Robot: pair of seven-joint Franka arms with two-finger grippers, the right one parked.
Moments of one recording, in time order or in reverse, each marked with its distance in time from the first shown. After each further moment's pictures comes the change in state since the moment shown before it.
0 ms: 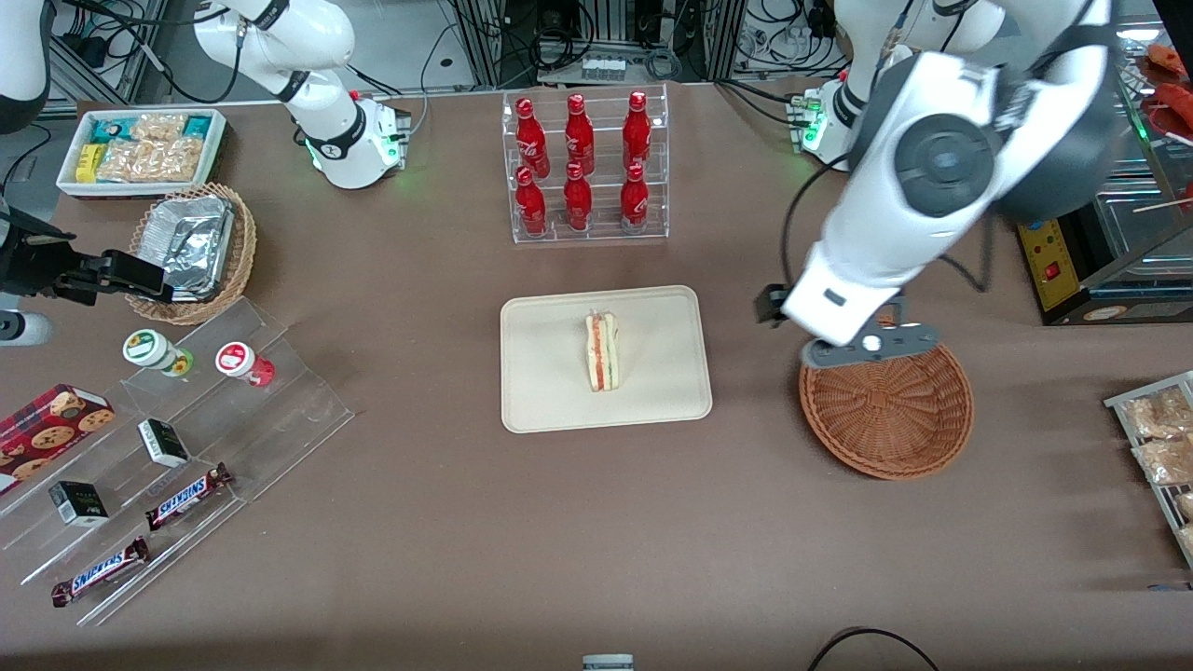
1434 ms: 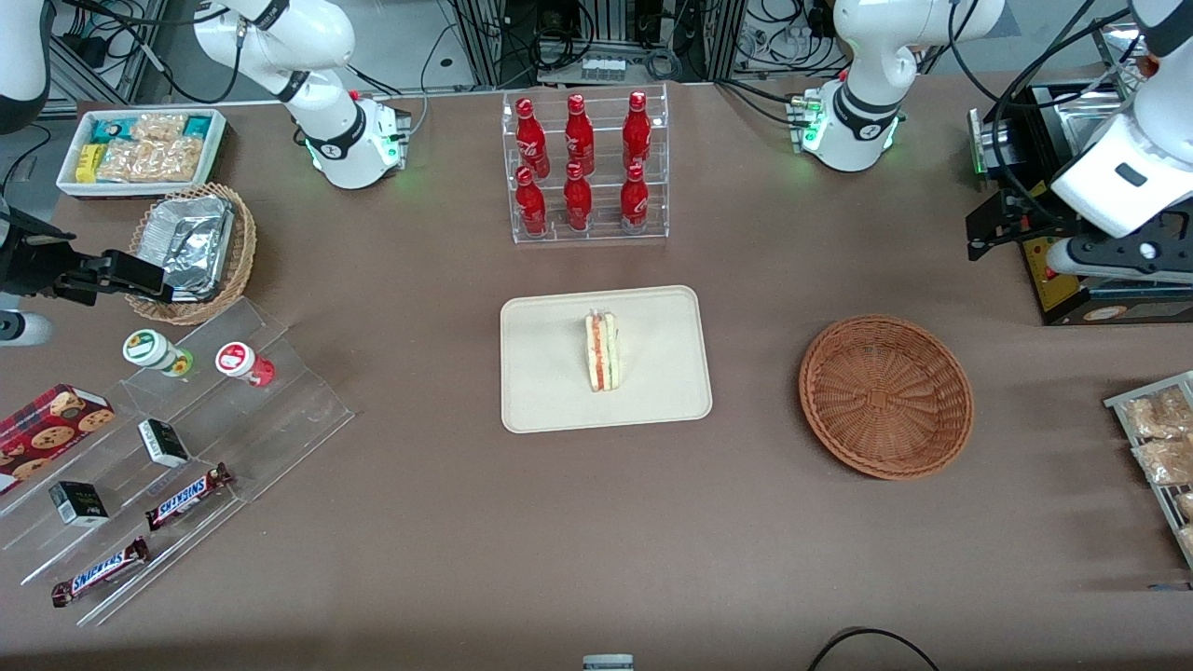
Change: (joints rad) arm 0.292 -0.270 0.001 -0.142 0.000 -0.027 0.494
